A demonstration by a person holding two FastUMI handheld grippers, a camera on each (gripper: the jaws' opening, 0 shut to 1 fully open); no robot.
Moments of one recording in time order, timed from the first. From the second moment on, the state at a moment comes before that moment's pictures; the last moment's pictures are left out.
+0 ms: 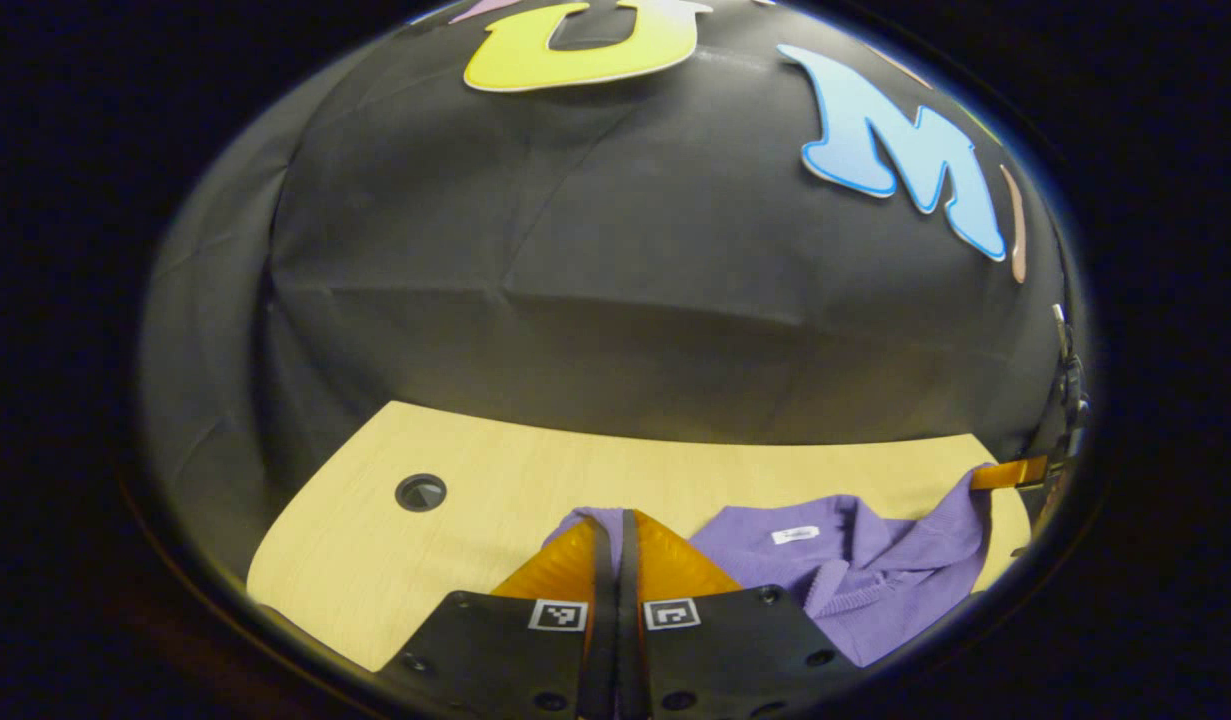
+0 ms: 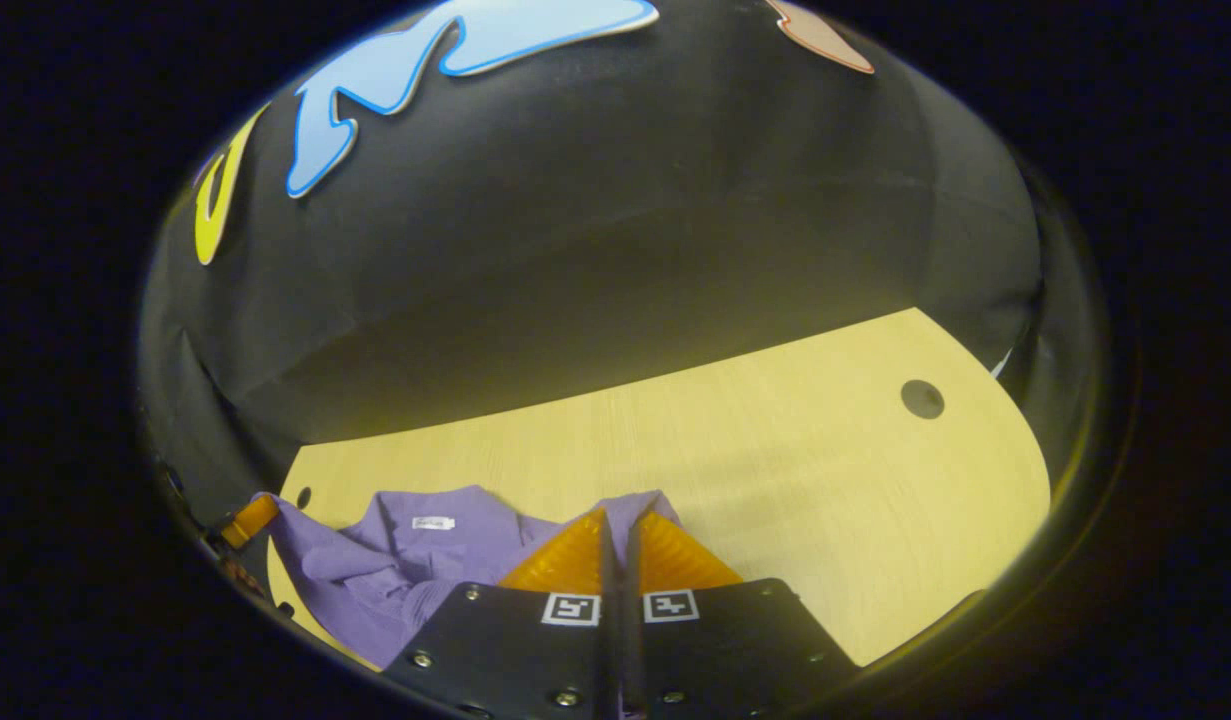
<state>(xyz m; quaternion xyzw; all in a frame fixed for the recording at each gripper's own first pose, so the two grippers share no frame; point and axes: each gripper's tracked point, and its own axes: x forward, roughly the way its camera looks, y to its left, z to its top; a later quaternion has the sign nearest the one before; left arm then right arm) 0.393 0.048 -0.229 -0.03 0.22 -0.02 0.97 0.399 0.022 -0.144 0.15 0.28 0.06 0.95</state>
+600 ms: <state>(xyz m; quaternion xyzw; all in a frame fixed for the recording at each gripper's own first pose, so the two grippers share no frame) 0.420 0.060 -0.265 -0.02 0.22 0.03 0.97 0.441 0.024 -0.173 0.14 0.28 0.05 0.95</state>
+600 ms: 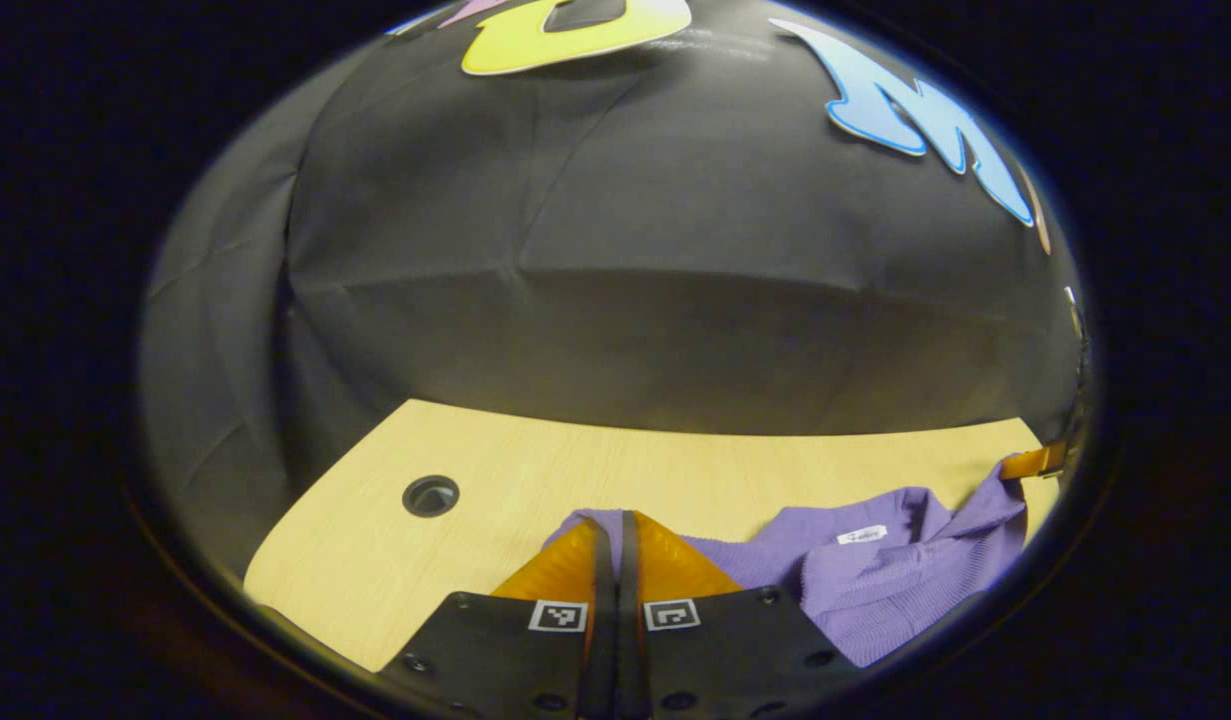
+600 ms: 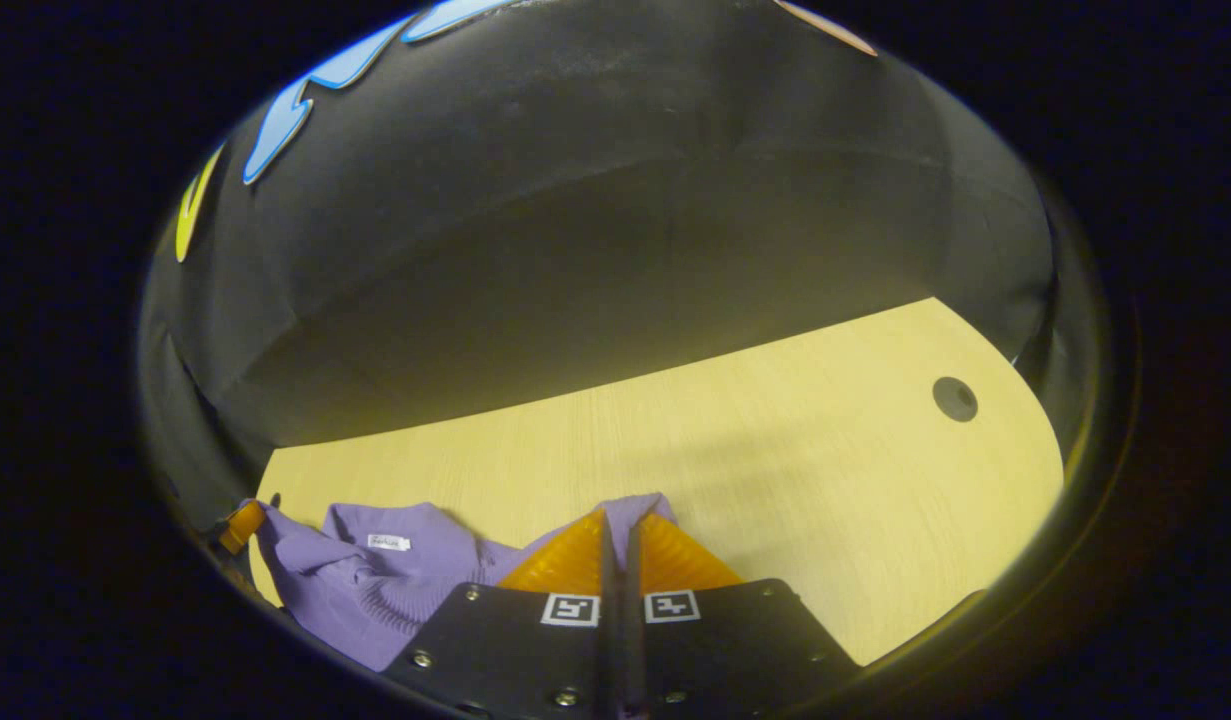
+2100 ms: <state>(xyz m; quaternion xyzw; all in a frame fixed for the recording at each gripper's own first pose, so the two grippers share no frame) 0.272 -0.003 -0.064 -0.03 0.09 0.03 1.00 0.281 0.010 0.039 0.02 0.06 0.07 1.00</state>
